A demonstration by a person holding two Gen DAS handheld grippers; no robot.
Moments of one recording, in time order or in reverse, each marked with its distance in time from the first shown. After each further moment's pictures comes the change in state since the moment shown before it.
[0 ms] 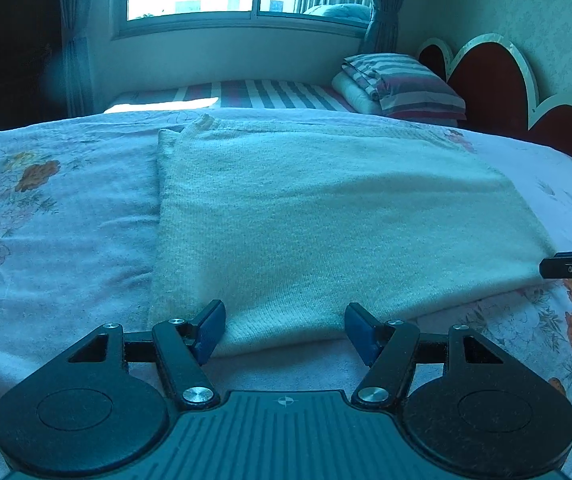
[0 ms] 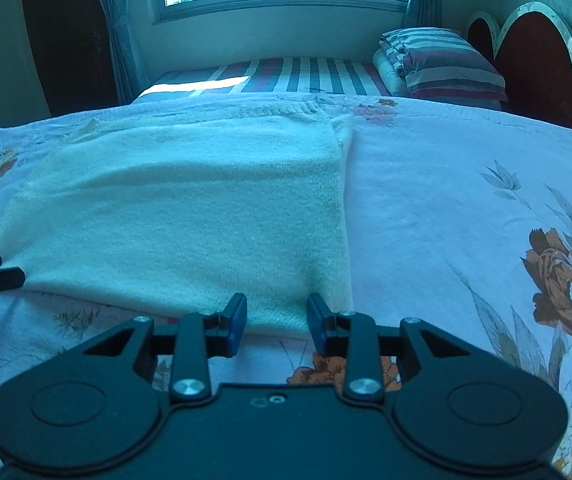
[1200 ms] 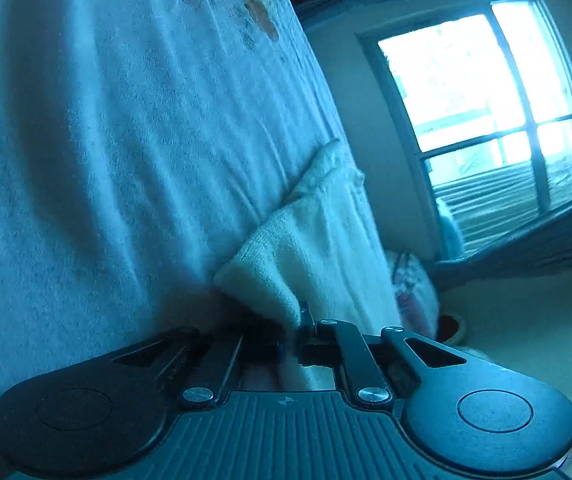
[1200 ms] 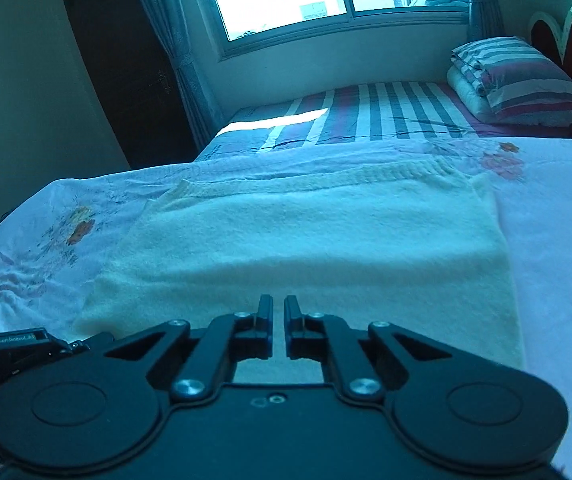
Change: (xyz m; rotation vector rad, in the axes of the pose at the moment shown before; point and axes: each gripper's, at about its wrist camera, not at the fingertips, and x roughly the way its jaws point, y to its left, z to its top) left arm 0.046 0.069 -0.074 -1.174 -0.208 -0.200; right arm 0.052 0.058 0.065 0.031 -0.067 0.265
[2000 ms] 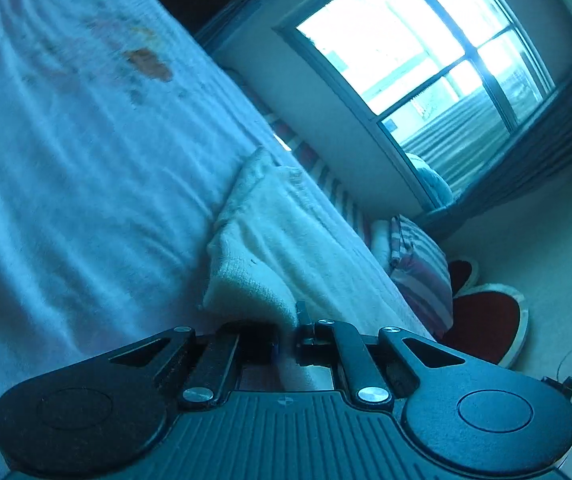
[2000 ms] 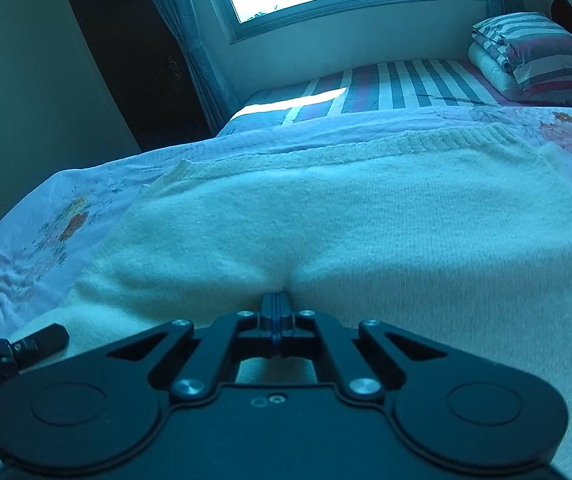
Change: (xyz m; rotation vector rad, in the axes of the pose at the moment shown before) left arm -0.006 -0.057 0.008 0.392 -0.003 -0.002; right arm 0.063 -0.002 -0.006 0.029 0.040 0.063
